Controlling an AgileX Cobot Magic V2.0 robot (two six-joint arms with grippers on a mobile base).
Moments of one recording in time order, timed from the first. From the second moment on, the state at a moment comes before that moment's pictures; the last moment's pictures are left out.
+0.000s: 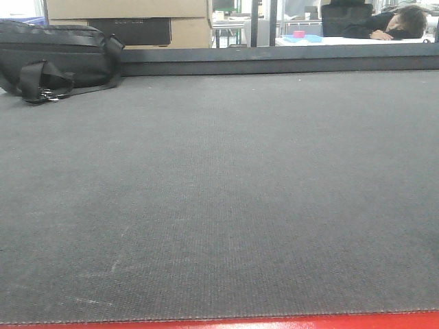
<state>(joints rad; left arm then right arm) 0.02 0.00 0.00 -0.06 -0.01 0.02 0.12 0.00 0.00 0.10 -0.01 -0.07</state>
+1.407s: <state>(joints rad) 0.02 1.11 -1.06 -0.06 0.98 0.02 0.12 0.93 -1.01 0.12 0.98 -0.07</state>
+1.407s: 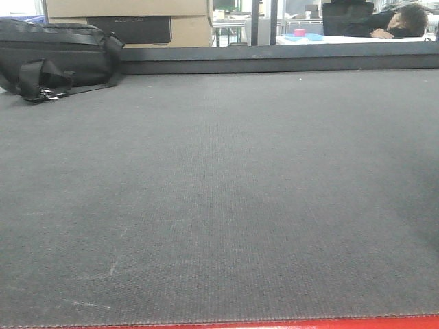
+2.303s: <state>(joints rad) 0.02 1.21 -1.06 -0.11 1.01 0.02 0.12 1.50 -0.98 0.12 0.98 -0.02</state>
